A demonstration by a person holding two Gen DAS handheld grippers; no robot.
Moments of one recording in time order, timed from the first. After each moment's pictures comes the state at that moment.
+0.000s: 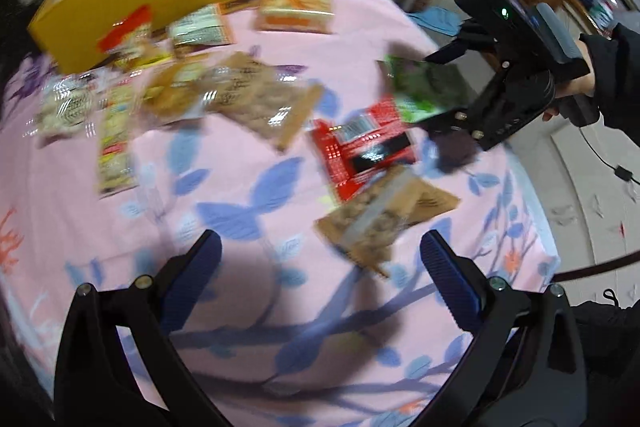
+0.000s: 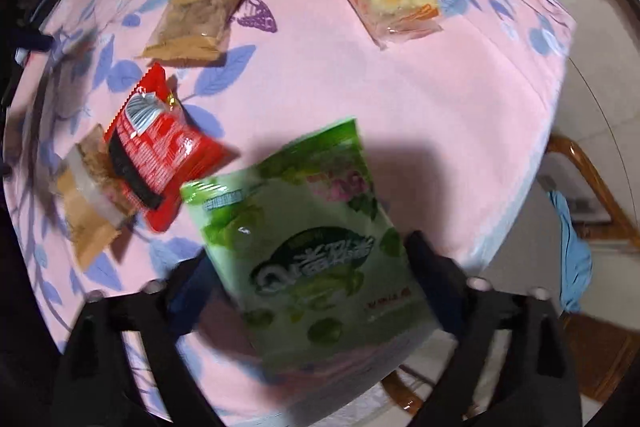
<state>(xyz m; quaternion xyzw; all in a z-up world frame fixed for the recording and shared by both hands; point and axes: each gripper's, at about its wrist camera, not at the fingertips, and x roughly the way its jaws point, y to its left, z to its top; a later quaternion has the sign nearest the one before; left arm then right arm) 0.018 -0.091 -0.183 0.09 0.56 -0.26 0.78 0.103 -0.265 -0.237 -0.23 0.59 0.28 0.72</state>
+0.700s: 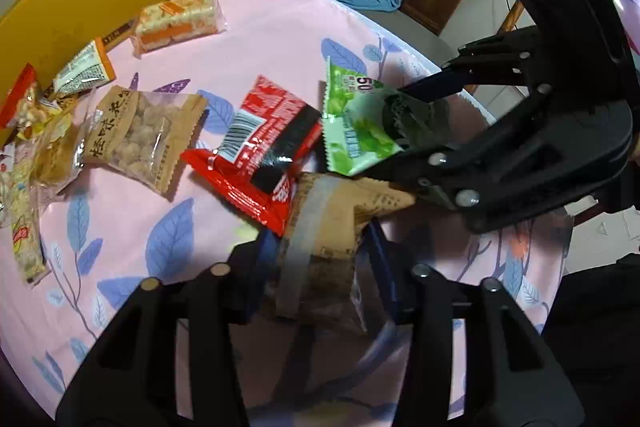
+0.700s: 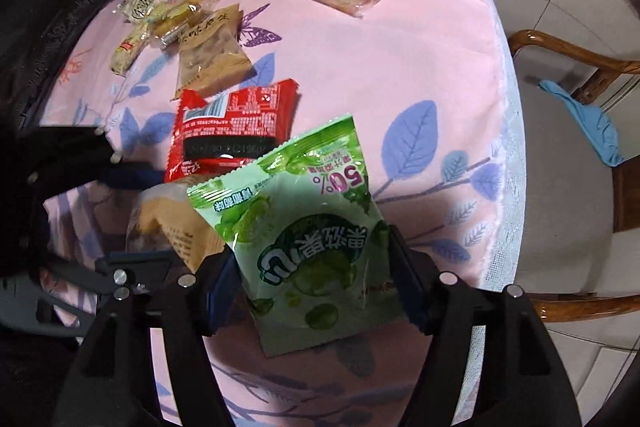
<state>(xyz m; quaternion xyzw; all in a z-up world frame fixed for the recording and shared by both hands) 0.014 -0.139 -0.233 0.15 0.52 -0.37 0.76 0.025 -0.271 -0.233 -0.03 0.59 0.15 0.79</state>
